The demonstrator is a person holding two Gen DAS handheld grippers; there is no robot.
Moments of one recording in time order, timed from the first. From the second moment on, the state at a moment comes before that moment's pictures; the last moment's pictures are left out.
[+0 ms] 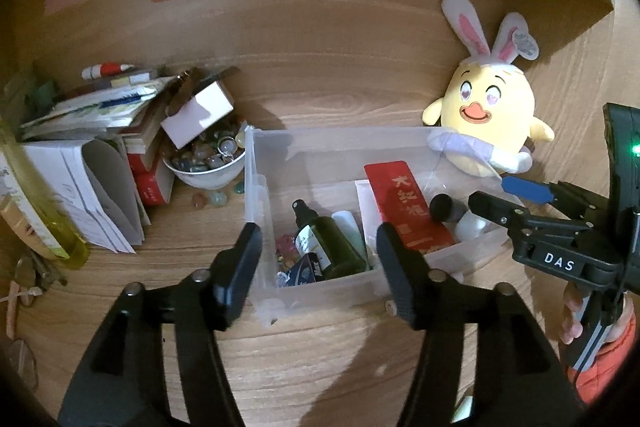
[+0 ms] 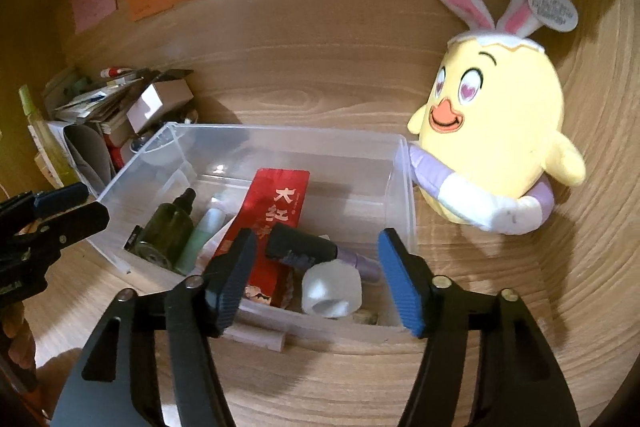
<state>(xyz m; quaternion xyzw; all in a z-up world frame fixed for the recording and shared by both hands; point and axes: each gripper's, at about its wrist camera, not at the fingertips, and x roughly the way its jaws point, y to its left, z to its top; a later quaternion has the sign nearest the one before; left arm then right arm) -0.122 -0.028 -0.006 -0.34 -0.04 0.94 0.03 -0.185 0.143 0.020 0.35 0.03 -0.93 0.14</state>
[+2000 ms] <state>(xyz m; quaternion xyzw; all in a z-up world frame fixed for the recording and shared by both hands) -0.020 -0.017 -0.086 -0.45 -0.02 0.89 0.07 -0.156 0.081 -0.044 0.43 0.11 -0.87 0.22</state>
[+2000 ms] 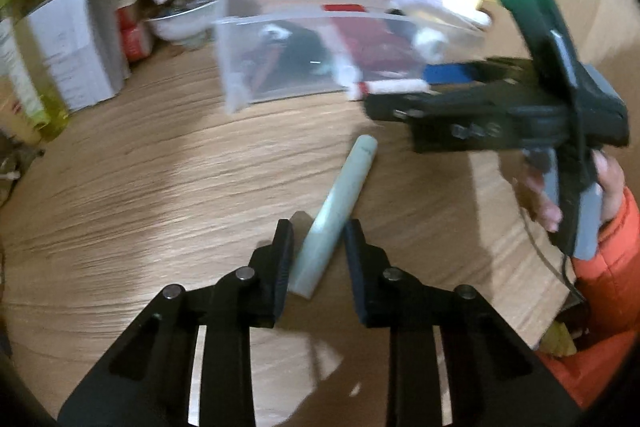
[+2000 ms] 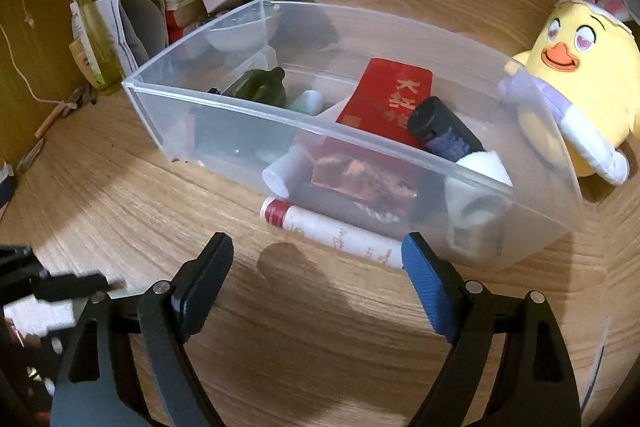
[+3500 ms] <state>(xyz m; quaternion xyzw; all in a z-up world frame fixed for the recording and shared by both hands) -0.046 -0.037 -0.085 -0.45 -0.03 0.89 0.07 -0.166 0.051 -0.045 0.46 0.15 -0.84 0.26</state>
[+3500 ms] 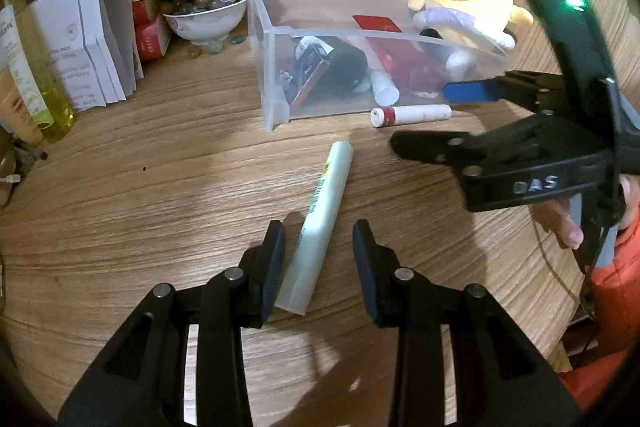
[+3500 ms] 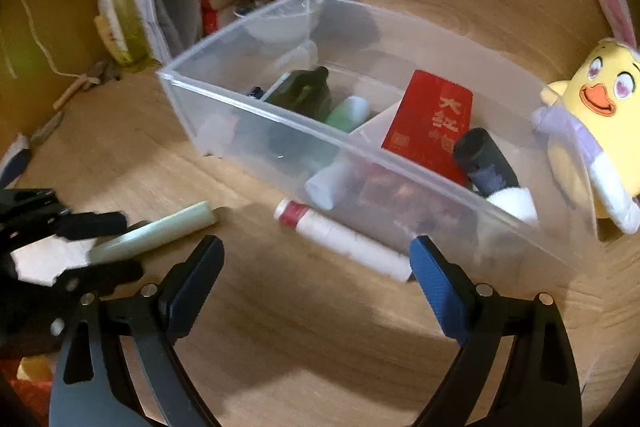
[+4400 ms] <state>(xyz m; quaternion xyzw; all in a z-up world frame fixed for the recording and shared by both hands) -0.055 -0.032 -0.085 -0.45 -0.04 0.89 0.08 -0.143 0.068 -0.049 0.46 0.15 -0.82 0.30</state>
